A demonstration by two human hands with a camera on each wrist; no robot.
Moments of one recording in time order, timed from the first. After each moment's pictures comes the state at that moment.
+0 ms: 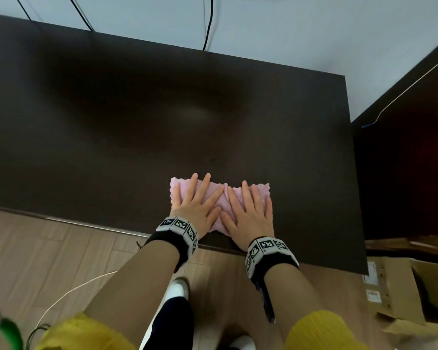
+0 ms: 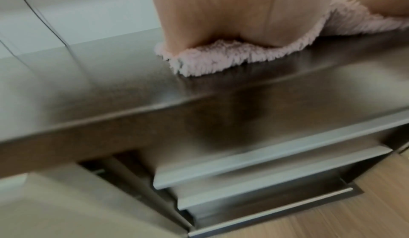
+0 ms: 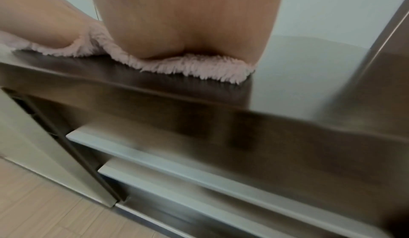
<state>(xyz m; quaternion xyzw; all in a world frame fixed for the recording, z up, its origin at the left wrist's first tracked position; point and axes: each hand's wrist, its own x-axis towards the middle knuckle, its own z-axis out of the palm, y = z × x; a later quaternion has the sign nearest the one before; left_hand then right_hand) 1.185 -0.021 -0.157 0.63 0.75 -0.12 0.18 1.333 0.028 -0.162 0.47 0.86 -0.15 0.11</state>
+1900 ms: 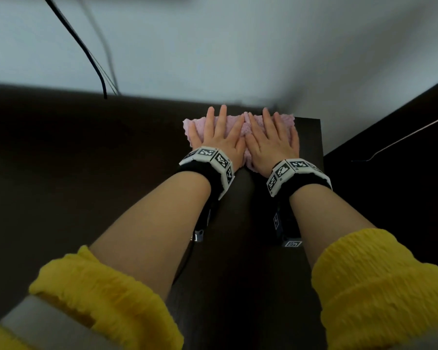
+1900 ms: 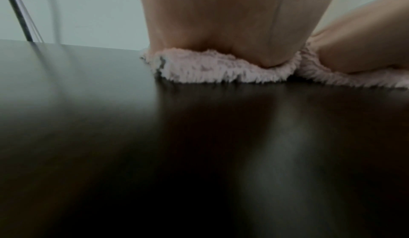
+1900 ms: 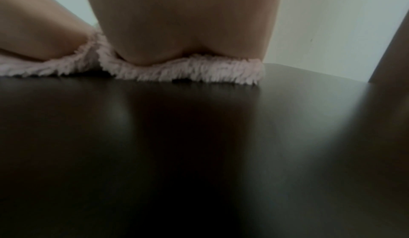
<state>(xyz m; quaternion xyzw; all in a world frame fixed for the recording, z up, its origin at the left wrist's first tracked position) 1.227 0.447 -0.177 0.61 0.78 0.00 0.15 1.346 0.491 -0.173 0.51 0.85 -0.11 0.10</state>
